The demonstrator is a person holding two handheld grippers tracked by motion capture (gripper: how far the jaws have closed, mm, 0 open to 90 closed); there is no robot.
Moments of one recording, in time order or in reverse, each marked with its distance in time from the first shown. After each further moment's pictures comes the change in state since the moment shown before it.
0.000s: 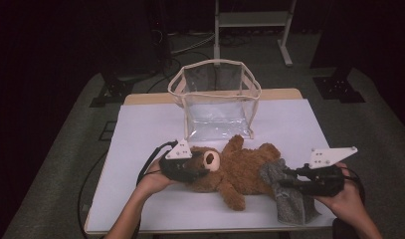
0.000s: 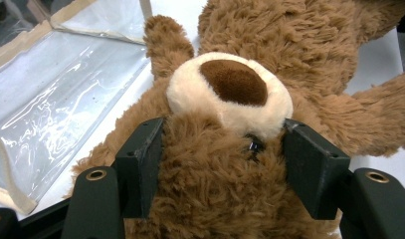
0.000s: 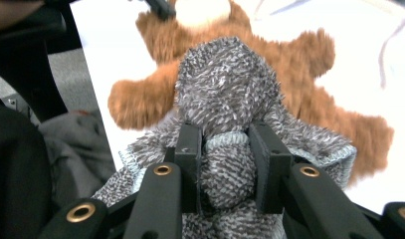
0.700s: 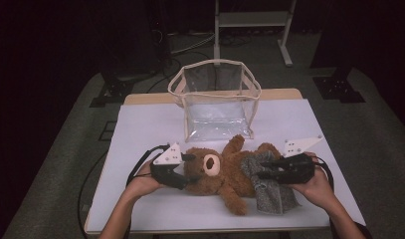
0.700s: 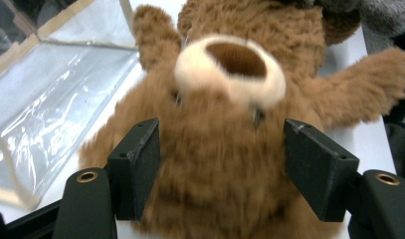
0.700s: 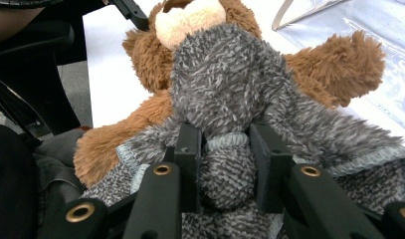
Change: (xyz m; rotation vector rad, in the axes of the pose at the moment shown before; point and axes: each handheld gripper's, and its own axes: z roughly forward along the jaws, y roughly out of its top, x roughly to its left) left arm 0.002 -0.018 -0.028 -0.016 -0.051 0.059; right arm -0.022 0.010 0.055 -0.011 0.107 0.015
